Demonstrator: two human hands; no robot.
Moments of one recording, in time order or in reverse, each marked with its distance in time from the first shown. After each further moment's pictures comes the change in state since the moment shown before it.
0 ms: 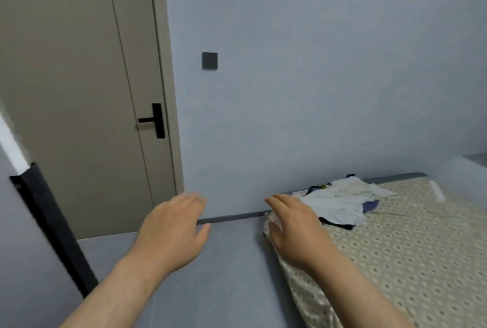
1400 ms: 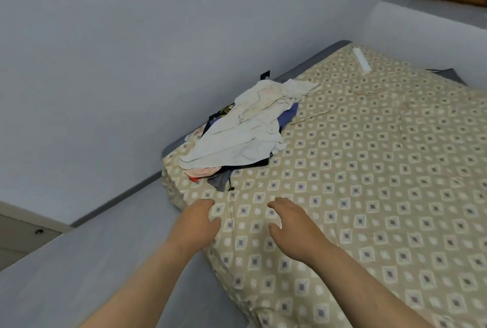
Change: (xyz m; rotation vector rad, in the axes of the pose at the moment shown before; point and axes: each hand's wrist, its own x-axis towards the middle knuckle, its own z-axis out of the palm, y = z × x) left_hand 0.364 0.372 0.543 -0.305 -0.694 0.046; right_hand 0.020 0.606 0.232 0.430 -0.370 0.684
